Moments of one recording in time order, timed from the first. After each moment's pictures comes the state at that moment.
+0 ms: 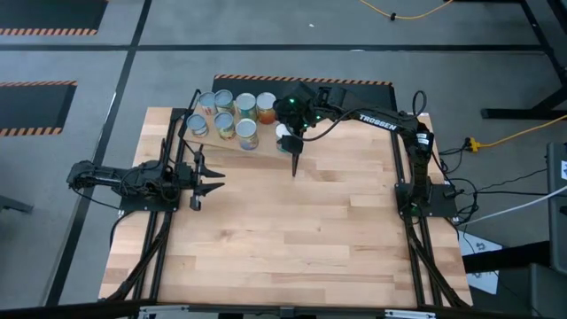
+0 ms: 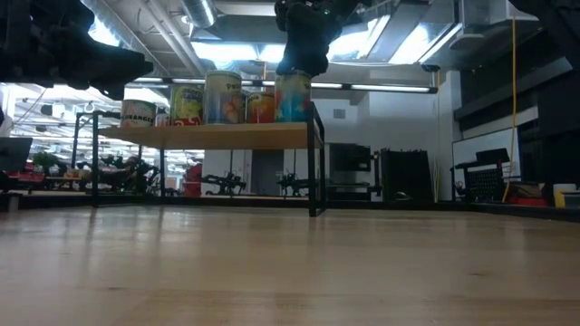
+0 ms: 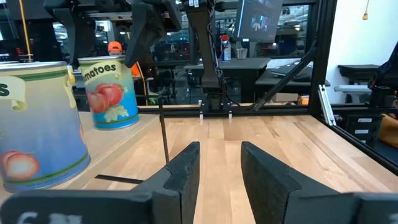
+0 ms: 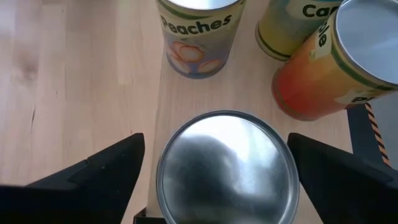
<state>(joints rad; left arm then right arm) -0.09 0.05 0.01 0.14 -0.15 0.04 -0.33 1.97 2.04 -0.98 -0.10 -0.17</state>
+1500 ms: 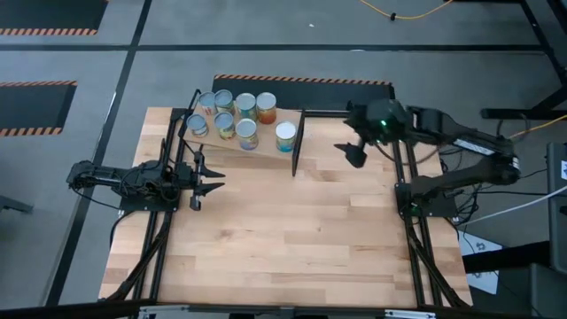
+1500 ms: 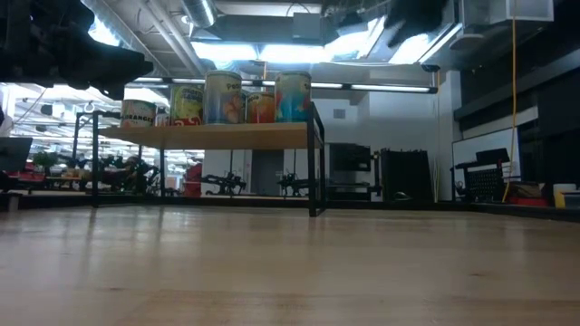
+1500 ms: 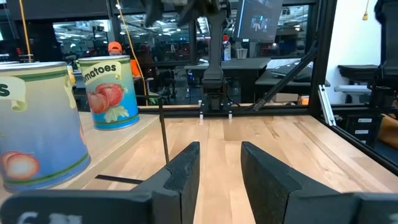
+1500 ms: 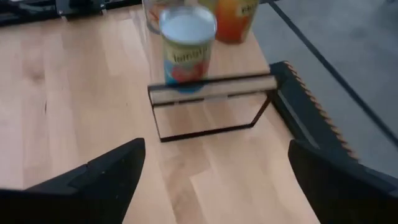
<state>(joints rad) -0.09 0.05 0.01 0.14 -0.15 0.04 -0.22 1.17 1.35 -0.90 0.16 0.06</state>
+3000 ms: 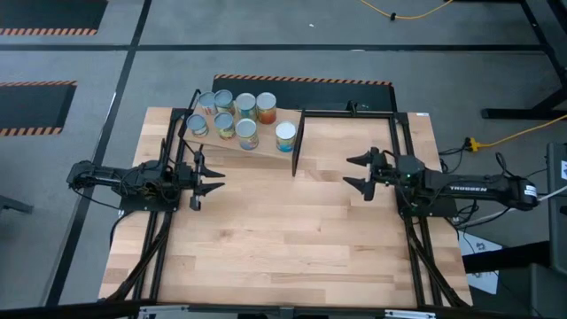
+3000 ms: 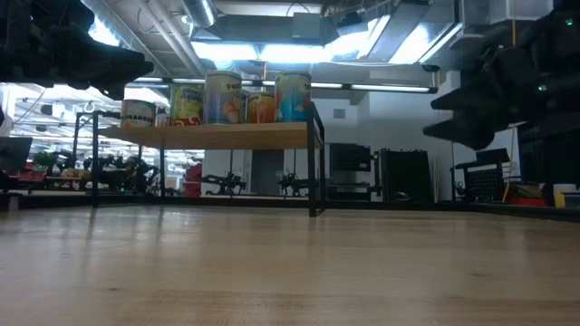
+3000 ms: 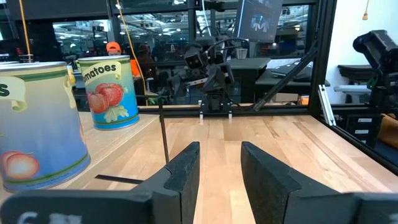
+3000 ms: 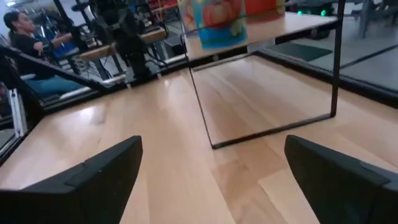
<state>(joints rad) -0.09 0.05 0.01 0.14 -0.15 0.04 -0.22 0.48 0.01 0.34 0.00 0.26</state>
